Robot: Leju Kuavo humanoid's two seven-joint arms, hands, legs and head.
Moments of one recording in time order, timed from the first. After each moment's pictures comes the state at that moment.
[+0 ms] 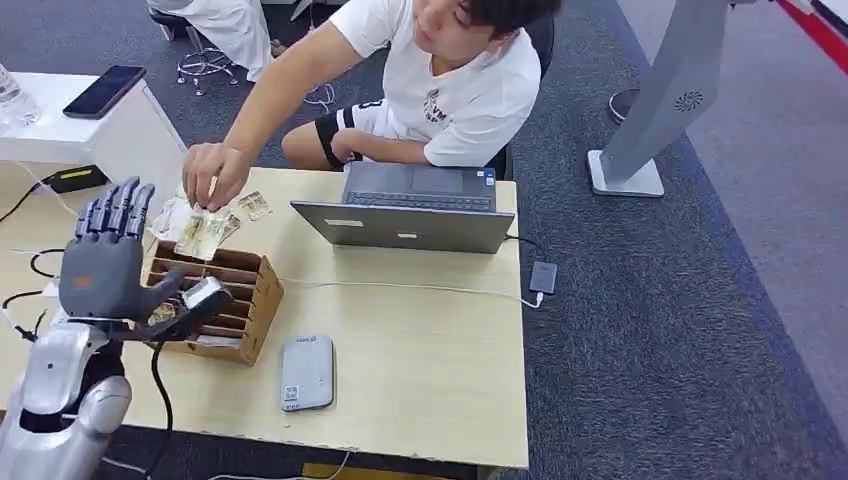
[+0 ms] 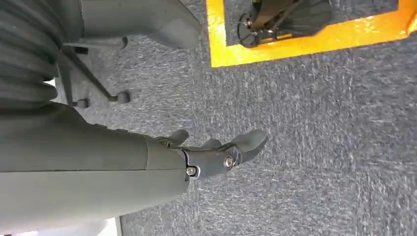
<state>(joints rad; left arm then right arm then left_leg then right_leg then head) -0.08 0.36 0.00 -1.65 -1.18 0.20 0.06 -0.03 0.15 -0.78 -0.20 0.83 -0.16 -0.15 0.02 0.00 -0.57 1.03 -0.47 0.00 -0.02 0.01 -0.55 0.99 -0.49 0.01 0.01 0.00</state>
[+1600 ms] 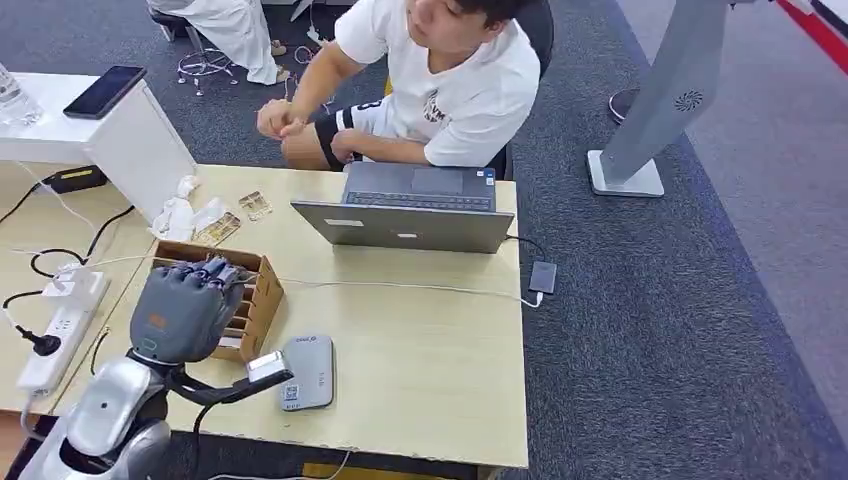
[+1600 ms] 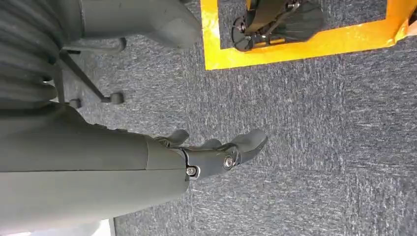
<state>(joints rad) 0.01 0.38 -0.22 -1.77 -1.25 0.22 0.04 -0.03 0.18 -0.78 -0.20 0.84 -0.20 -0.18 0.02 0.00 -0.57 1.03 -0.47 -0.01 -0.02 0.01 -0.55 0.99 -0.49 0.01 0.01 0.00</state>
